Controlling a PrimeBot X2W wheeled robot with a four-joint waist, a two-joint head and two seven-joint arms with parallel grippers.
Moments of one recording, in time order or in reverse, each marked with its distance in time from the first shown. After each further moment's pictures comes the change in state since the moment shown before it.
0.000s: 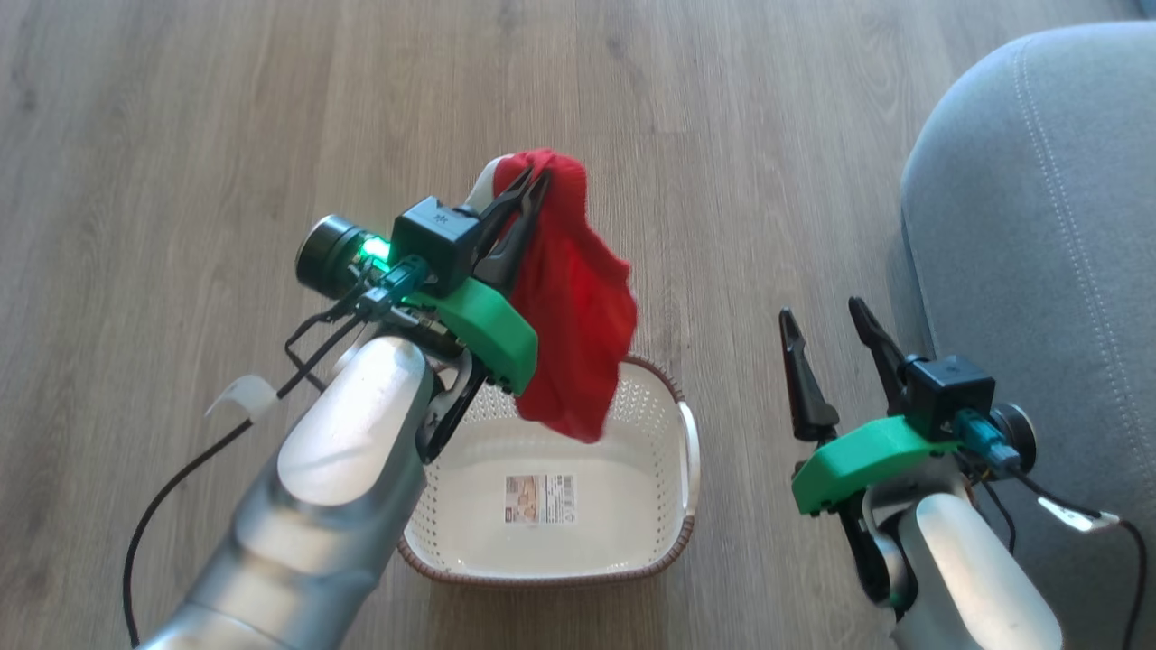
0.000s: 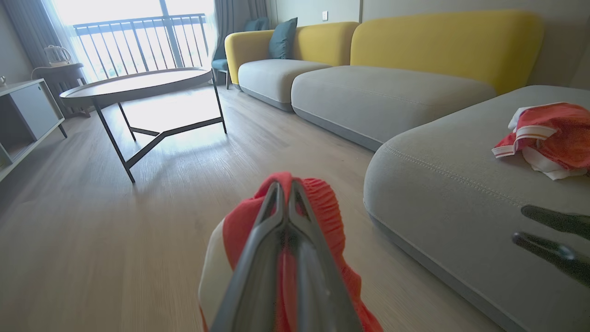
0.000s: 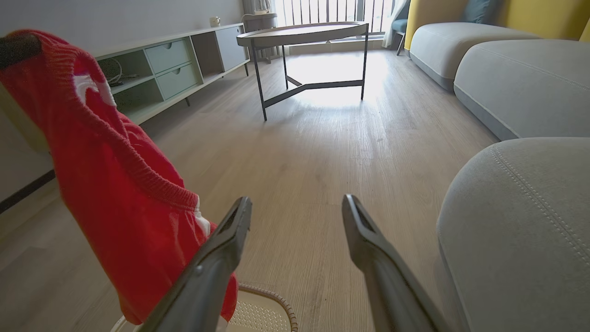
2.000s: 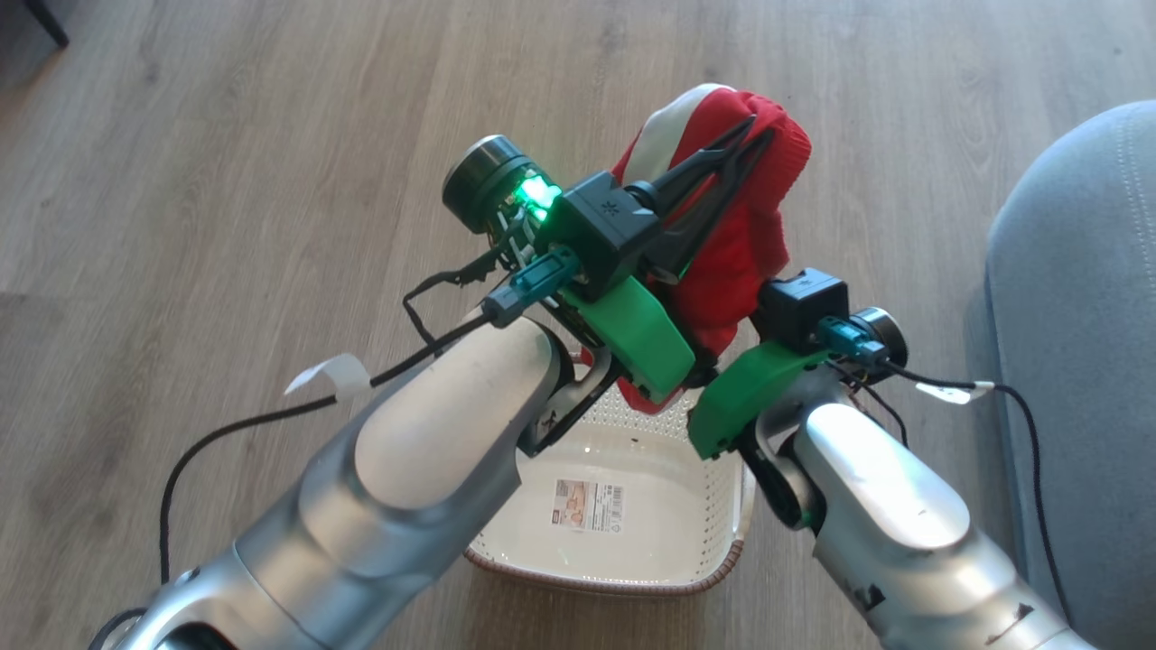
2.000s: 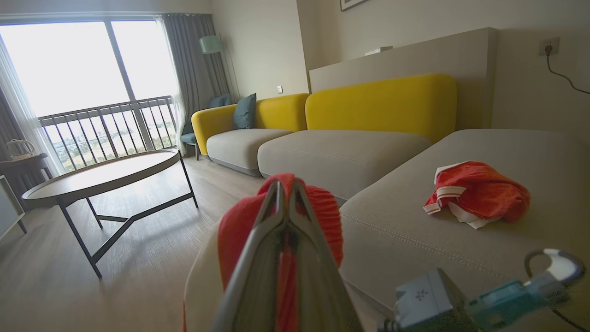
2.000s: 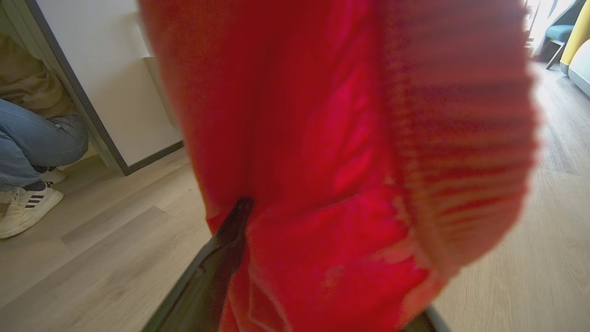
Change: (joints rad) left arm -0.126 0.001 -0.285 -0.304 -0.144 0.063 0.054; right arm -0.303 -0.002 0.364 0.218 0.207 0.000 0.000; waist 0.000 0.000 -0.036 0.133
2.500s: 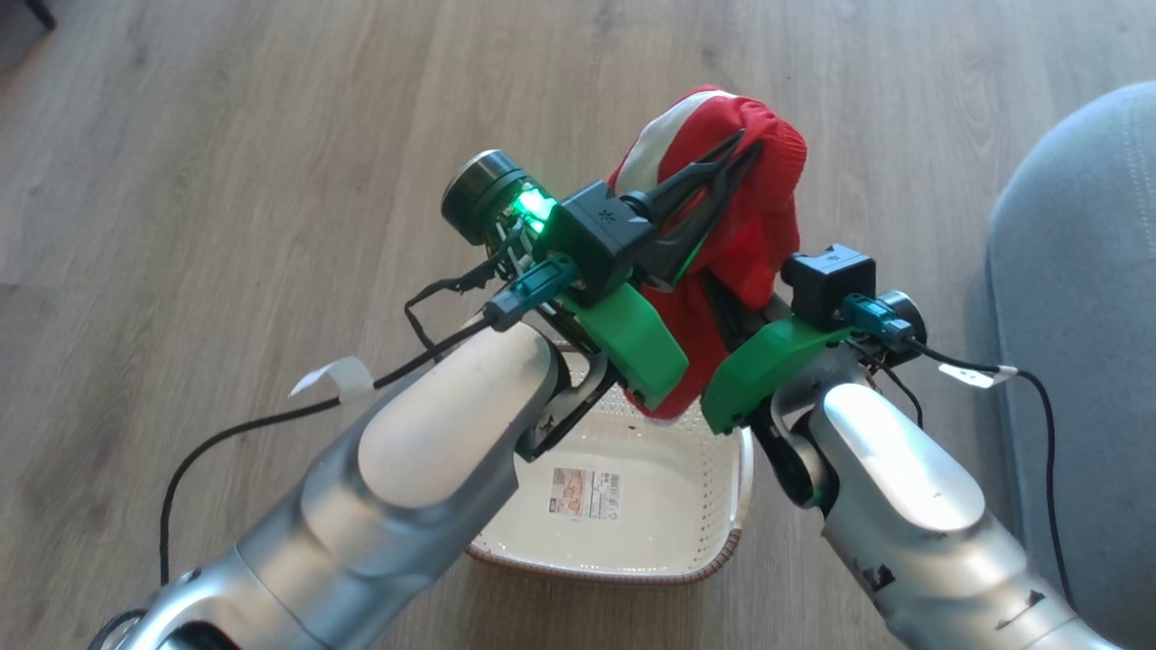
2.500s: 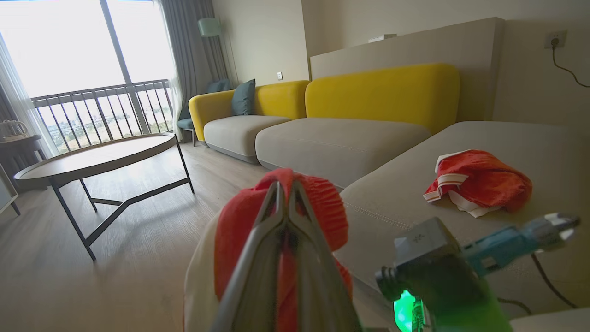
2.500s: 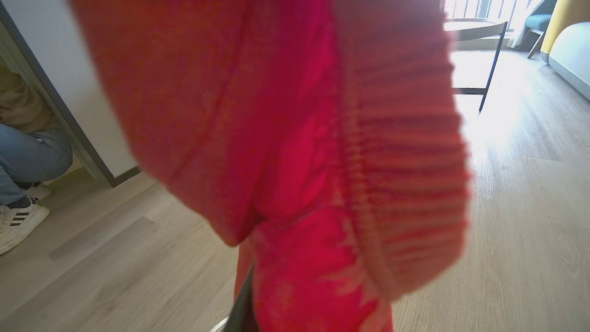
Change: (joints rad) left arm 0.000 0.003 -0.030 0.041 -0.020 0.008 -0.025; right arm -0.025 -0.002 -0.053 0.022 0.012 0.000 0.000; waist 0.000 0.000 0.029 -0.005
